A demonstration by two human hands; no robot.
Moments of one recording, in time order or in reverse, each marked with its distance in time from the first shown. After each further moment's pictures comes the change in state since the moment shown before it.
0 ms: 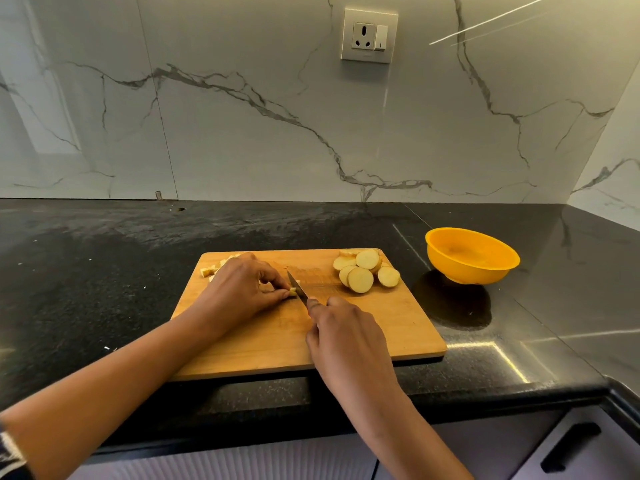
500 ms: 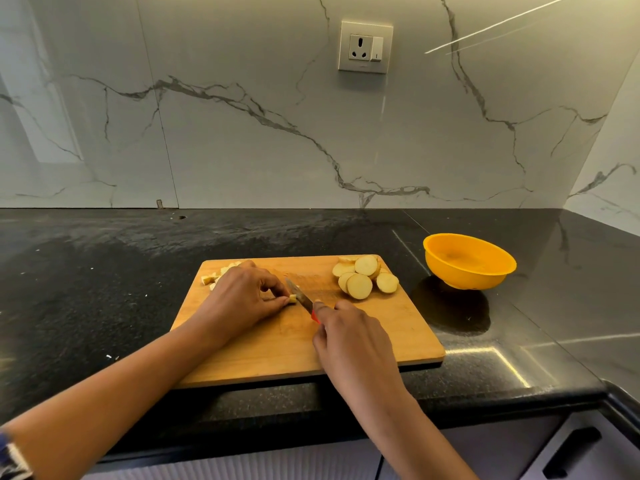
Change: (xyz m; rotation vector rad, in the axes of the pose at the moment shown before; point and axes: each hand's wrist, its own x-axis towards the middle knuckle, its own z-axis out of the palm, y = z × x) left_hand -0.001 0.001 0.002 0.027 0.008 -0.022; right_hand 0.003 0.007 -0.003 -0.011 0.002 0.032
